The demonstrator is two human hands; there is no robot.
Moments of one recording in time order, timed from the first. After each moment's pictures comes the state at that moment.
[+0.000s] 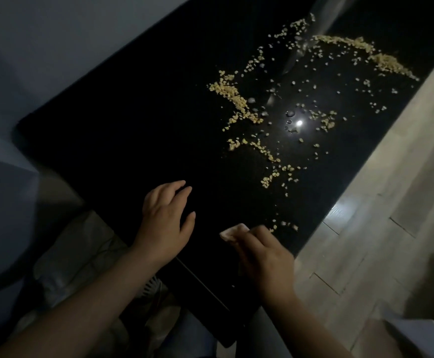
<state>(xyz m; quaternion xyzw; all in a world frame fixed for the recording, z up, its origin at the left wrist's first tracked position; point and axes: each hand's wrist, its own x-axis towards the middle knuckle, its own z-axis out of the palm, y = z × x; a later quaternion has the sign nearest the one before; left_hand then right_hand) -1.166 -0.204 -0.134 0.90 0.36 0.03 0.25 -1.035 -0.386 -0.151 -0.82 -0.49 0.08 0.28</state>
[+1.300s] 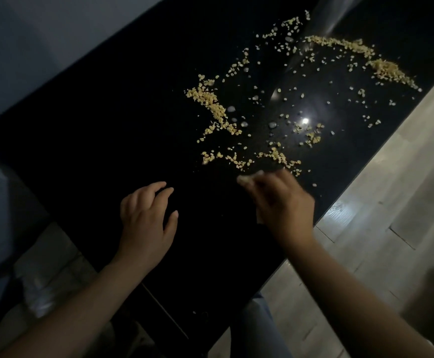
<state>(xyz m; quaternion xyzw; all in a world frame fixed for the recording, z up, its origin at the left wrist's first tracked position) -1.114 -0.208 -0.137 0.88 0.44 0.01 0.19 -0.886 -0.326 -0.136 -0.80 -0.50 0.05 0.32</state>
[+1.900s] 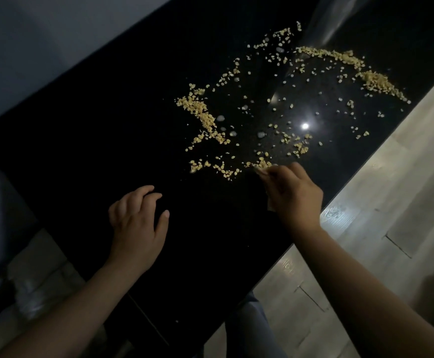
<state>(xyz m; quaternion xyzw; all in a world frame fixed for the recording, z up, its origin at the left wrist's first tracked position) -1.098 -0.211 -0.138 0.86 0.48 0.02 0.18 -0.825 -0.322 -0.151 -0.83 -0.48 0.03 0.27</state>
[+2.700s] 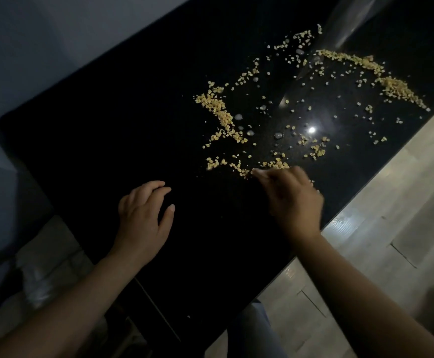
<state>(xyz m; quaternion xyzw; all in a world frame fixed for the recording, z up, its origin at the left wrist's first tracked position) -1.114 -0.198 -0.133 0.85 0.46 0.05 0.24 -0.858 -0.313 -0.143 -0.82 -0.48 0.06 0.30</state>
